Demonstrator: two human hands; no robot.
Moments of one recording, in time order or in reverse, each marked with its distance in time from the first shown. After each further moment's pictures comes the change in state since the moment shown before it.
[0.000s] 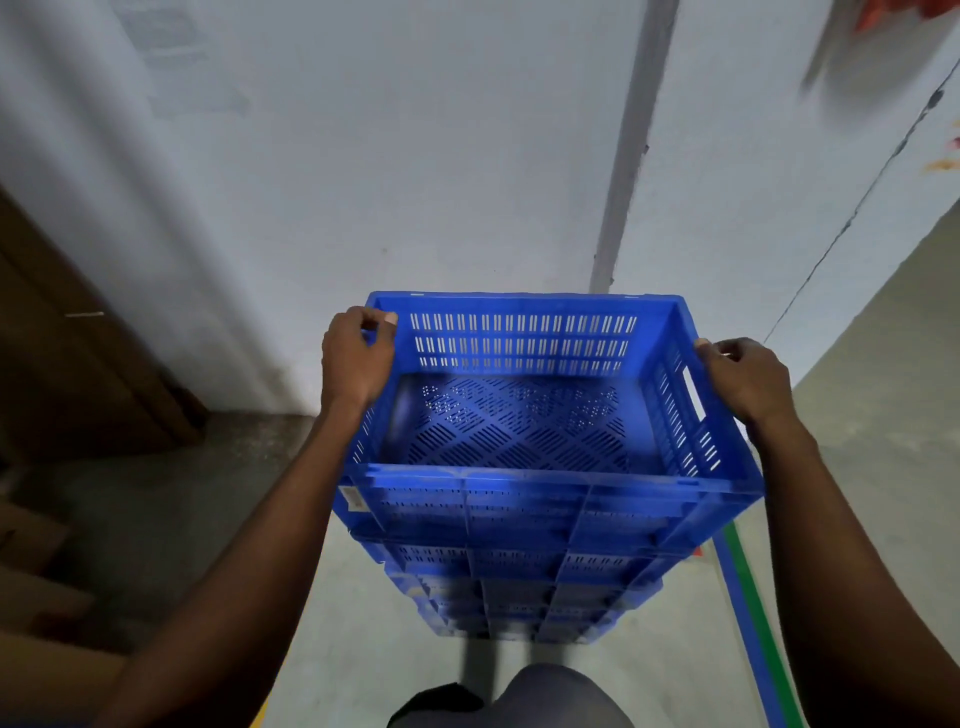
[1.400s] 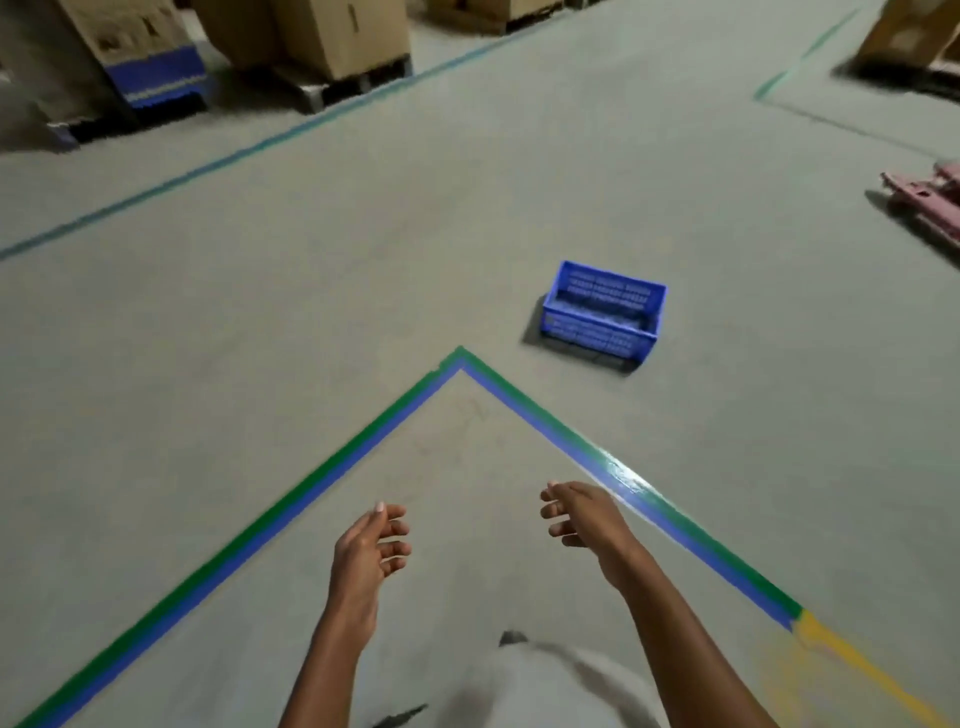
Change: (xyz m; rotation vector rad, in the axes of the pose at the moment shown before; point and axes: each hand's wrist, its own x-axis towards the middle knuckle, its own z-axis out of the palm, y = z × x) left_hand -0.856 0.037 -0.114 0.117 -2.434 0.339; right_hand -1.061 0.241 0.012 1.088 1.521 1.375
